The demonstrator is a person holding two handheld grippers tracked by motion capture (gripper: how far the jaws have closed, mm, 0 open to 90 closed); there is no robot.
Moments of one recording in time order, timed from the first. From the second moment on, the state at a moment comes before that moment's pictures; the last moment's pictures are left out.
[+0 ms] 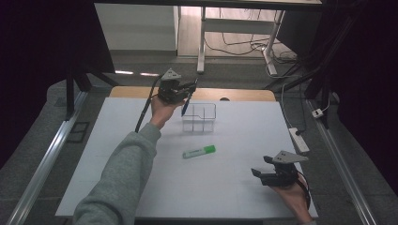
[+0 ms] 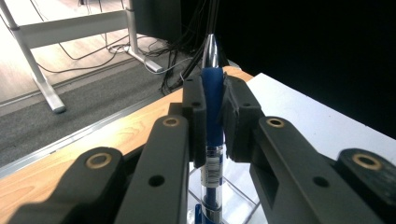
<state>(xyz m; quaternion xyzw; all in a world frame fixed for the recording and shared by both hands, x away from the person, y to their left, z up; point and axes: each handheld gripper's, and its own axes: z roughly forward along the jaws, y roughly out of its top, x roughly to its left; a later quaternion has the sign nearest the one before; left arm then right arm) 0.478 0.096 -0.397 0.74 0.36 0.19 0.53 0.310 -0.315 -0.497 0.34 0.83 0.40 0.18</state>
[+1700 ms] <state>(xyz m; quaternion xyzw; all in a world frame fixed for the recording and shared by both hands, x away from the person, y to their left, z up) 0.468 0.108 -0.401 0.76 0.36 0.18 0.52 0.309 -0.315 -0.497 0.33 0.83 0.40 0.18</state>
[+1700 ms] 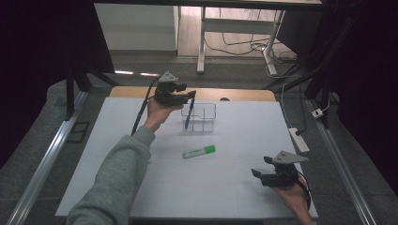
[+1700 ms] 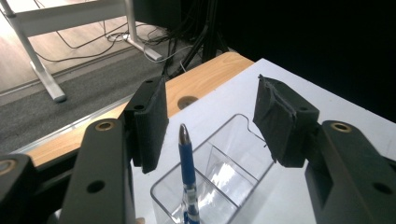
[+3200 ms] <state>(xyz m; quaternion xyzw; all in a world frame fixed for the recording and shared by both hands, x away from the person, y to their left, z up) 0.406 0.125 -0.417 0.84 0.30 0.12 0.44 0.309 -0.315 -0.496 0.34 0.83 0.40 0.19</state>
